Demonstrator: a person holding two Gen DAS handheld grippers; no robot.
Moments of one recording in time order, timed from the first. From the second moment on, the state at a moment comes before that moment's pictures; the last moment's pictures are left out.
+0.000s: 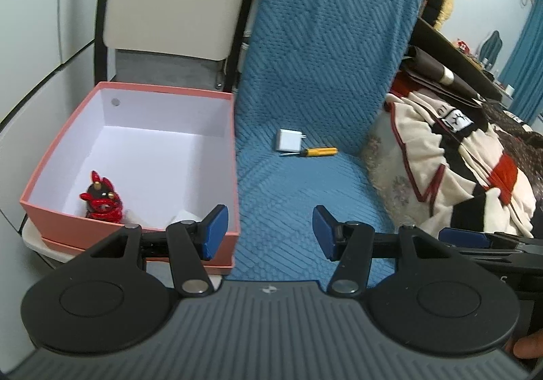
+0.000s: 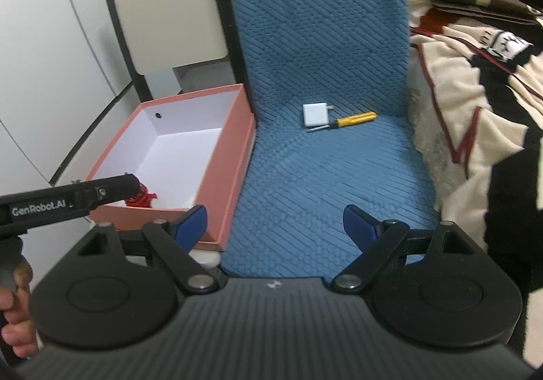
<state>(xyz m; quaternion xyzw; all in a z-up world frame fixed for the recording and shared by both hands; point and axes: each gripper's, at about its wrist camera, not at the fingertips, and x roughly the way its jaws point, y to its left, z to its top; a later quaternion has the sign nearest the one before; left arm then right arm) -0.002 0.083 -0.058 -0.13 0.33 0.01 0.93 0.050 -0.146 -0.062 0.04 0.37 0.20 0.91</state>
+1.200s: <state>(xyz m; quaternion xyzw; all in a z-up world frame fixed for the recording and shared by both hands) 0.105 0.019 -0.115 -0.09 0.40 -0.02 0.91 0.110 -0.226 -0.132 0.14 0.39 0.13 0.90</state>
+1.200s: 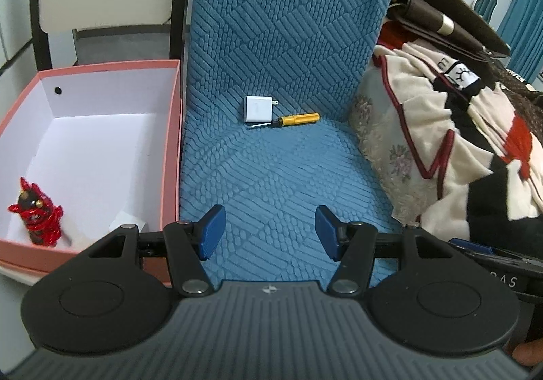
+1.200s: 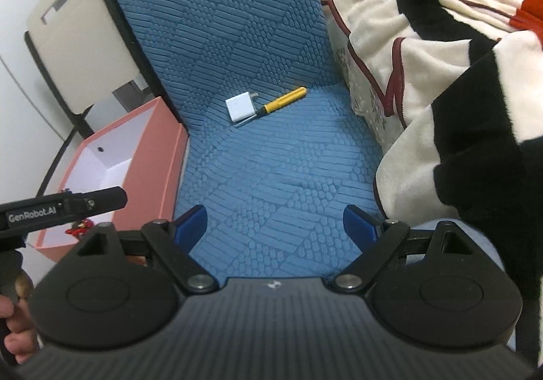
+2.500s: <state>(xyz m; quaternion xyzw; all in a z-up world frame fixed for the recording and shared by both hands) 0.388 0.024 -0.256 -0.09 0.41 -0.03 0.91 0.371 -0.181 -0.219 0.25 0.40 0.15 0.87</state>
